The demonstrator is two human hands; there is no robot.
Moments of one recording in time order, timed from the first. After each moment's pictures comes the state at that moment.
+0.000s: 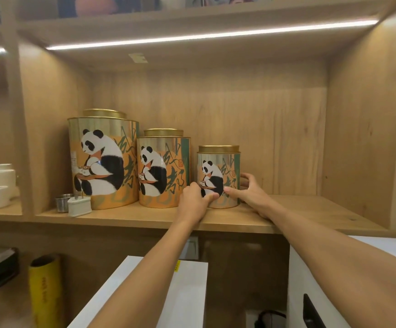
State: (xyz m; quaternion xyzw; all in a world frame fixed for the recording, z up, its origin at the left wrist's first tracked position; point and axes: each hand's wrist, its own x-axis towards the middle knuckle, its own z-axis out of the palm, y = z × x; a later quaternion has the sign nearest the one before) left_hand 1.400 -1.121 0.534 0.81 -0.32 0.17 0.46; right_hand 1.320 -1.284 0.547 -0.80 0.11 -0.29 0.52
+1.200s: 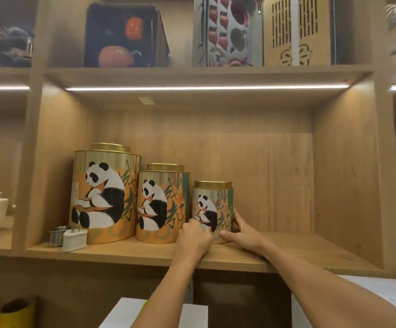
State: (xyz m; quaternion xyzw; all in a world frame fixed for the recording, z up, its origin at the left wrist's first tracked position) left_hand 1.396 -1.121 0.535 0.83 -0.29 0.20 0.44; right_hand 1.317 -1.269 0.547 -0.88 0.11 -0.21 0.42
